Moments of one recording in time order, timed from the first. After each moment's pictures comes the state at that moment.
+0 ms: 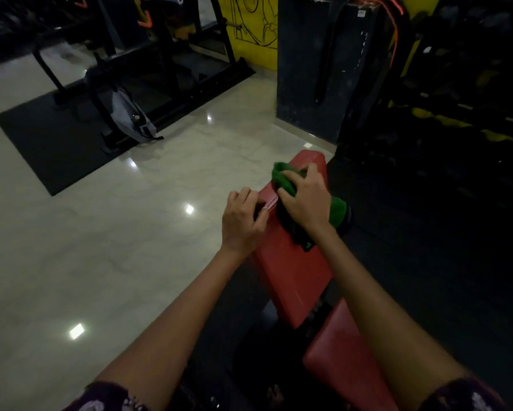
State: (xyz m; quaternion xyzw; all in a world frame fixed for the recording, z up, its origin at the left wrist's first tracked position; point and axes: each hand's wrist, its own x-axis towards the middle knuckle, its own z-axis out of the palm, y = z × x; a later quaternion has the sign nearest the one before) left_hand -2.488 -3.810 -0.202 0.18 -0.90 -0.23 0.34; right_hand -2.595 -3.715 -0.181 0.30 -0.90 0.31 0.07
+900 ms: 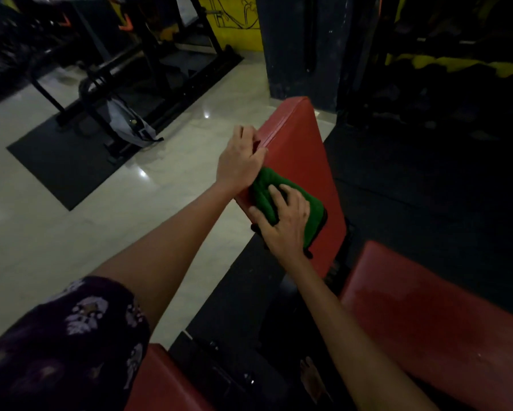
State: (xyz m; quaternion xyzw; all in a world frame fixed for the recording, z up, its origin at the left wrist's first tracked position) left_hand -2.508 -3.810 -0.183 0.16 -0.95 -0.21 0.17; right_hand -2.465 -3.692 -0.272 0.22 -0.82 0.53 0.06
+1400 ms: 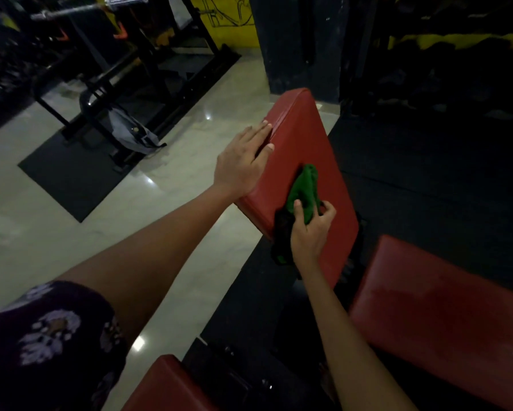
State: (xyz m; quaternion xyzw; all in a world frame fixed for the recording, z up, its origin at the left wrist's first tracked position) left_hand -2.508 -3.812 -0.180 0.12 -0.97 -0.16 0.13; right_hand -2.490 -3.698 -0.320 -0.06 -0.76 0.65 0.02
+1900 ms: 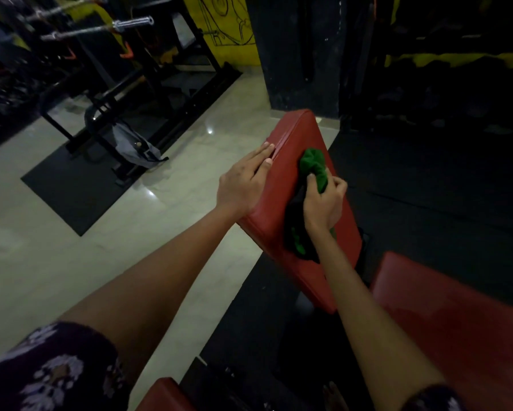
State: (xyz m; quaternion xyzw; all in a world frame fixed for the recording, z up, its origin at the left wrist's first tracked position) left_hand -2.508 -3.810 -0.177 0.16 -0.95 -0.25 0.14; right_hand -2.569 -3.705 -0.274 -0.07 -0.79 0.61 0.03
